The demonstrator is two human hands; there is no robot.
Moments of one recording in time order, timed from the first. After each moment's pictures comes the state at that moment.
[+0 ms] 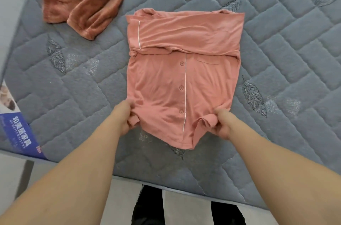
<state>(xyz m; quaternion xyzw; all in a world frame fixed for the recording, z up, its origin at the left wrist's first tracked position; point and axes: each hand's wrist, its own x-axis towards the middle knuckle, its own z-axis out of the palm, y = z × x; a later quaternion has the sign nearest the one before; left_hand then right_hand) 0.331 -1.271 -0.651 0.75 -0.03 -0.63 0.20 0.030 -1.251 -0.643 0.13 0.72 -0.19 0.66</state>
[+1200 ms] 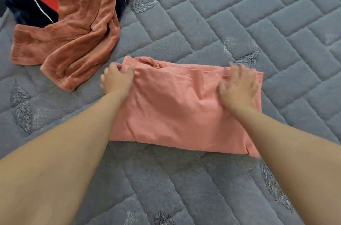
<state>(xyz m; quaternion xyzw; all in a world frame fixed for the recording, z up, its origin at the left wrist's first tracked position) 0.331 -1.579 -0.715 0.87 -0.40 -0.24 0.17 0.003 -1.554 -0.719 -0.60 0.79 -0.06 0.11</state>
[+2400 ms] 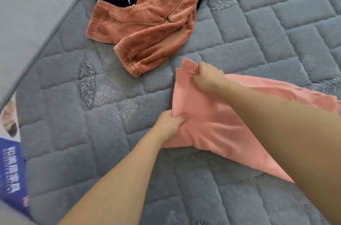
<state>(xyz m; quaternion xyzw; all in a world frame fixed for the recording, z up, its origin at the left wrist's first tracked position) 0.379 -1.454 -0.729 0.70 -0.21 -0.64 0.23 0.266 -1.621 -0.723 -0.74 0.60 0.12 0.27</state>
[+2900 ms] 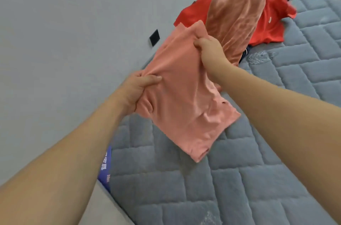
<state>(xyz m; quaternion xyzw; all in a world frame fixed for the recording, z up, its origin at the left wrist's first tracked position) 0.590 -1.441 -0.451 0.67 -0.23 -0.54 0.46 0.439 -1.600 -0.460 -0.53 0.50 -0.31 0.61</state>
